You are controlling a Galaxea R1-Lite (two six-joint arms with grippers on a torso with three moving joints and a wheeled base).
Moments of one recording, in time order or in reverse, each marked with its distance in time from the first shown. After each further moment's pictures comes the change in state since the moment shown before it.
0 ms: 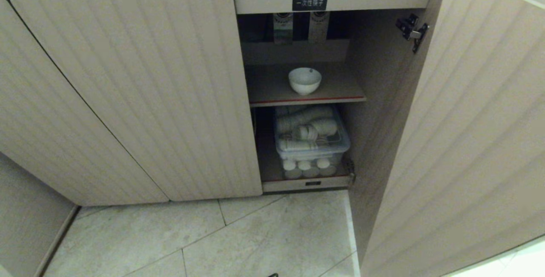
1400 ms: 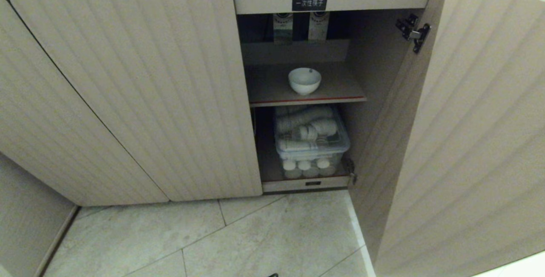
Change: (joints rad) left arm 0.000 0.000 0.000 0.000 -0.001 0.000; right arm -0.036 -0.107 -0.030 0.070 -0.325 -0.066
